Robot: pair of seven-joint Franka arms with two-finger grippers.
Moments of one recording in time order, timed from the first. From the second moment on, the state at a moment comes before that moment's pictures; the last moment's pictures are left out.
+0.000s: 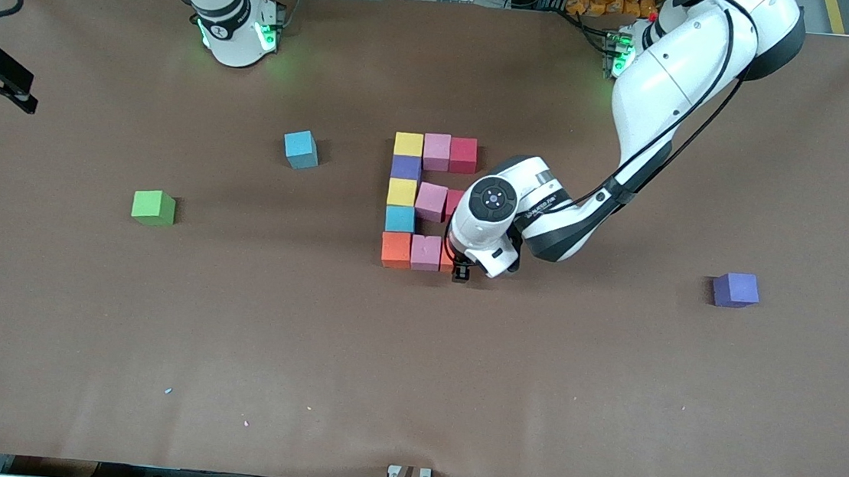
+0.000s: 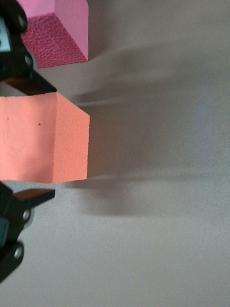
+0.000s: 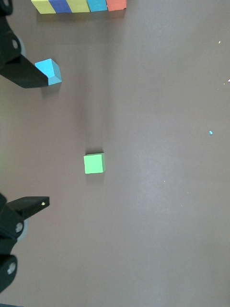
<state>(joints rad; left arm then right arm) -0.21 0.87 -0.60 -1.56 0.46 2.29 -2.47 0.10 -0.02 -0.12 -1.45 -0.06 1.44 -0.07</state>
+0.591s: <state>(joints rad) -0.21 0.84 -0.61 -1.53 0.46 2.29 -2.47 -0.07 -0.05 -0.01 -1.49 -0.05 1.41 -0.09</state>
